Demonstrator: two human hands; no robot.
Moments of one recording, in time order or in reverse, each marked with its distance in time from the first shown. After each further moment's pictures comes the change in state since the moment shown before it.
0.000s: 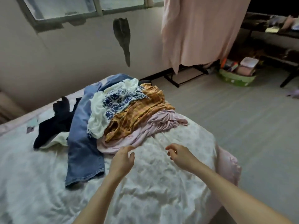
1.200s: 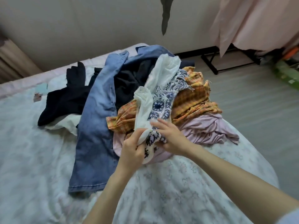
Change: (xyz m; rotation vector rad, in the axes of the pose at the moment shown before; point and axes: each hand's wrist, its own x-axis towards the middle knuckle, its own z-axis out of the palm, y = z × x) left_hand 0.150 -0.088 -0.039 -0.570 0.295 0.134; right_hand 0.290 -0.088 0.110 -0.407 -0.265 -0.642
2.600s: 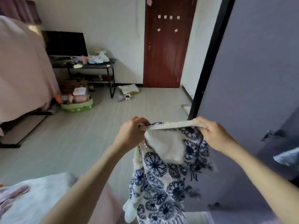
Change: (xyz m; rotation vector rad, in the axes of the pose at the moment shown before) left_hand -0.371 0.517 0.391 0.081 -0.991 0.901; right_hand -0.902 -0.213 -0.121 -0.135 1.188 1.299
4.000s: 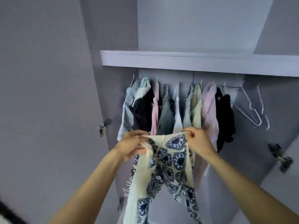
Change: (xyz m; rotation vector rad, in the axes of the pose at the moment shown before) left_hand -0.016 0.335 0.222 -0.850 -1.361 0.071; right_hand -0.305 0.120 -0.146 -0.282 0.969 1.048
